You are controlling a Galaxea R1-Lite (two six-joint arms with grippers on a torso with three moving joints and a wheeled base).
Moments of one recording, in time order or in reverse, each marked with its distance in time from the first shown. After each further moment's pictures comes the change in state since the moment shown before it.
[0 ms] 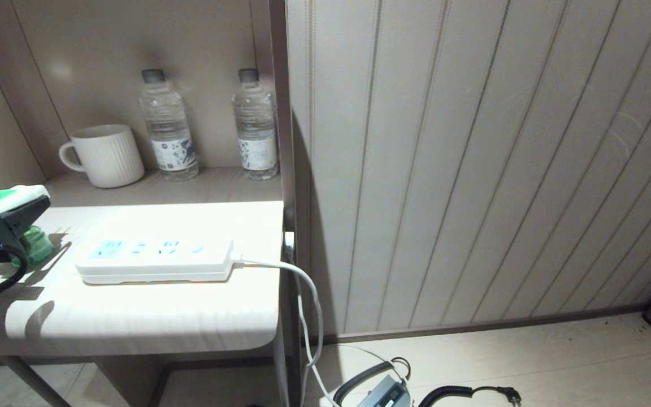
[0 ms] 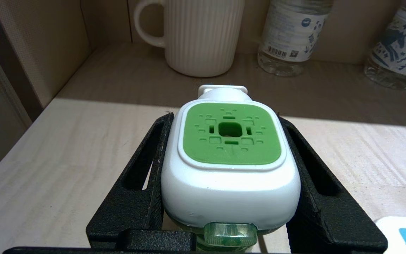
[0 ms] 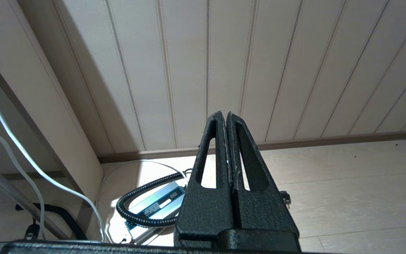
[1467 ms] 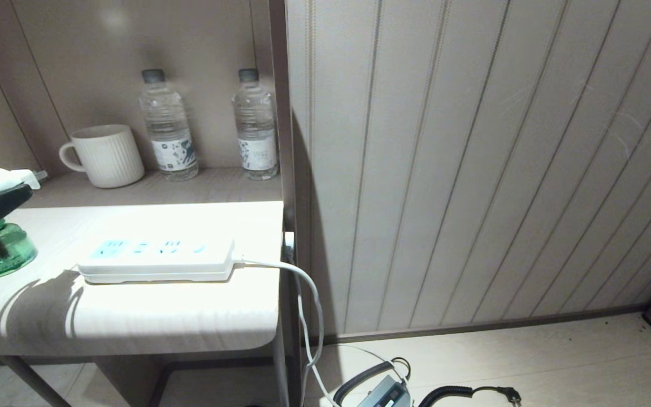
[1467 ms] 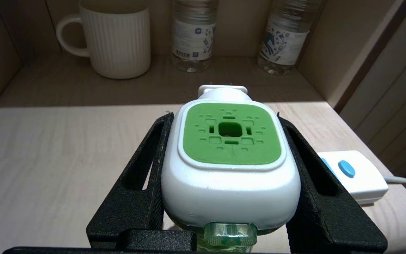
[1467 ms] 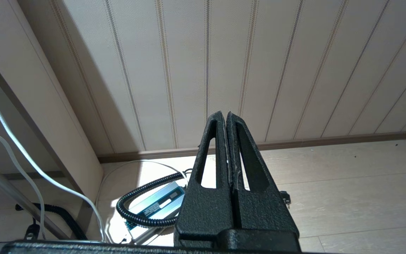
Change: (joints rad) left arm -0.214 -0.300 -0.210 0.523 0.019 -0.015; right arm 0.000 0.000 0.000 0.000 0.000 0.000
